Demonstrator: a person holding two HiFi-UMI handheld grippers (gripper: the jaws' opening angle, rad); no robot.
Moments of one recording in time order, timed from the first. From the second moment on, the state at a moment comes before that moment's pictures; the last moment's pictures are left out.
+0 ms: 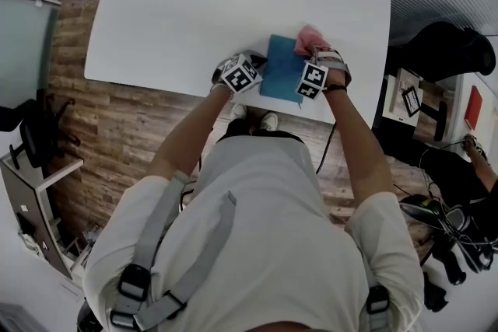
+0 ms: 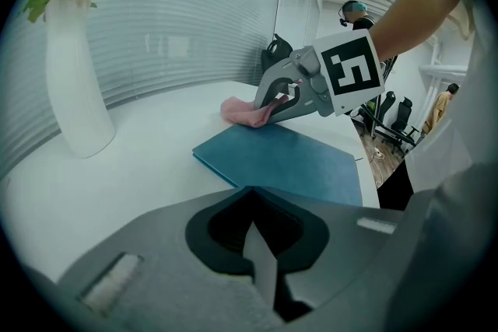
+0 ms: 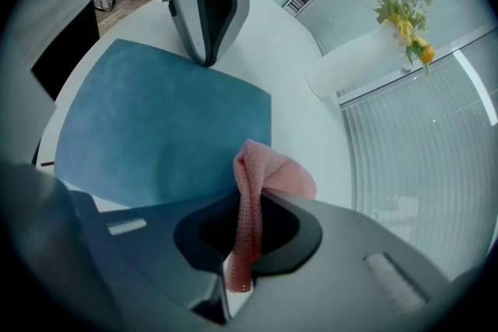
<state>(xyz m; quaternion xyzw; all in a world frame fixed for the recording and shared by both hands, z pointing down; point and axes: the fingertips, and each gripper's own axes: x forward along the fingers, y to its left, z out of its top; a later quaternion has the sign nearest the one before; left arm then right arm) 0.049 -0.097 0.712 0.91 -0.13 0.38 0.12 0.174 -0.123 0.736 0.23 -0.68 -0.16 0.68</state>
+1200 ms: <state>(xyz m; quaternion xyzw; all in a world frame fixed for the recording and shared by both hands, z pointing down) 0.049 -0.097 0.712 0.91 -0.13 0.38 0.12 0.167 -0.094 0.735 0.22 -0.69 -0.14 0.67</state>
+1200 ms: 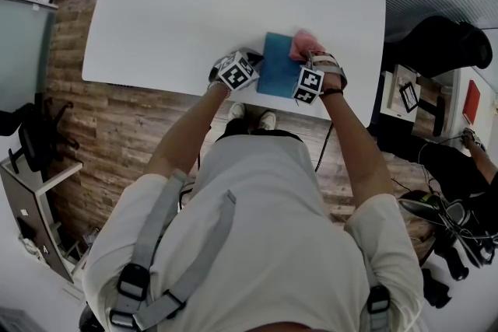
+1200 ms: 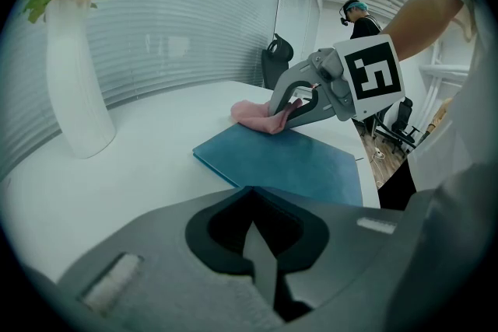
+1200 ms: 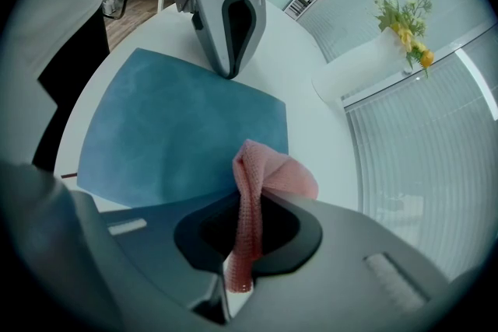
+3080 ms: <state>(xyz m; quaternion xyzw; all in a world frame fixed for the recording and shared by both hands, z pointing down) 0.049 -0.098 0.714 0.91 -0.13 0.38 0.12 0.148 -0.037 0.733 0.20 -0.72 -0.12 0.66</state>
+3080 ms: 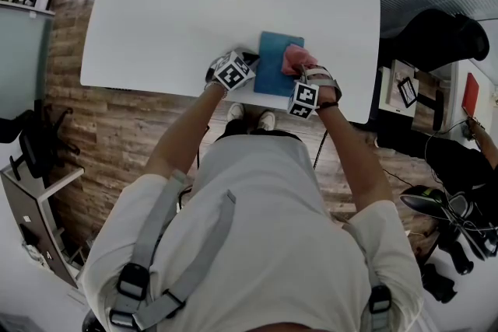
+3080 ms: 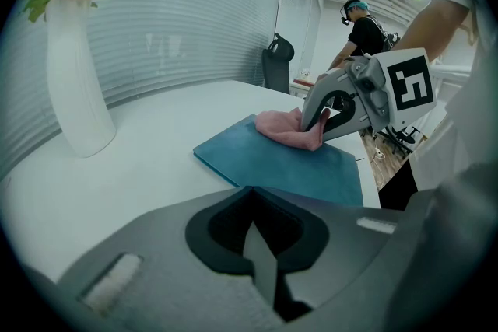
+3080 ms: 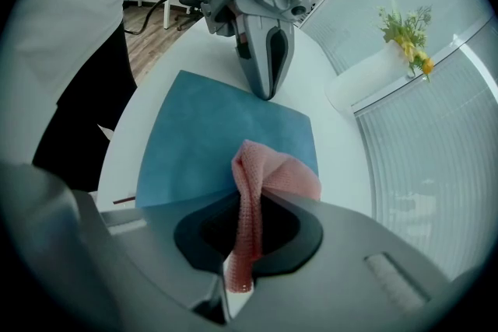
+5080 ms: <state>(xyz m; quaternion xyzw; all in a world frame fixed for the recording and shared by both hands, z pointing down) 0.049 -0.100 0.716 0.90 -0.14 0.38 0.12 0.114 0.050 0.721 0.19 -0.78 -0.04 0.60</state>
